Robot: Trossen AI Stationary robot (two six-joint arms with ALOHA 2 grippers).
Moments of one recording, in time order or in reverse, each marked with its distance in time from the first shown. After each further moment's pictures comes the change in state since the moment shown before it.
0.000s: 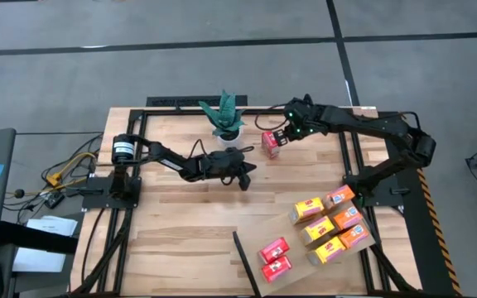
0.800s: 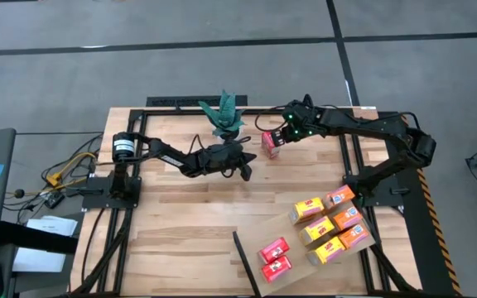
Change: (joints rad) left arm 0.046 0.002 0.025 0.062 -0.043 0.019; right arm 0.013 -0.002 -0.039 0.092 -0.044 0.048
